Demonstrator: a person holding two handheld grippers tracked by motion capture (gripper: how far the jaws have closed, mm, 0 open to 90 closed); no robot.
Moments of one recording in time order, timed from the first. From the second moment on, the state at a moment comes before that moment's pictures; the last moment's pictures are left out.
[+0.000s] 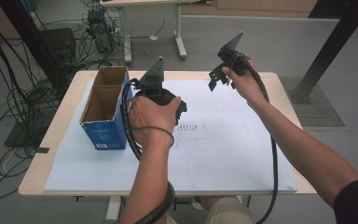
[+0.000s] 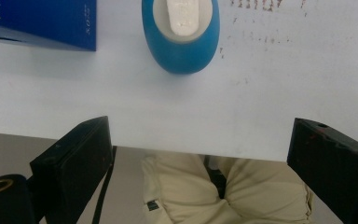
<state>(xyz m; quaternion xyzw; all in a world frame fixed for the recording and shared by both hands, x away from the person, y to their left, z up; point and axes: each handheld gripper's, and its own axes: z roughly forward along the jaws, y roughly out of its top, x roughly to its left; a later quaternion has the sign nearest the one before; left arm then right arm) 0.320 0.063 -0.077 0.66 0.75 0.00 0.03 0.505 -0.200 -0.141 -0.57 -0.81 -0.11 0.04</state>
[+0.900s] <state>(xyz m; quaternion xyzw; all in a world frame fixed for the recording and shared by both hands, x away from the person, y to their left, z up) 0.341 0.070 -0.073 0.65 0.76 0.00 0.03 0.503 -0.202 -0.138 -0.57 -0.81 -0.10 0.04</state>
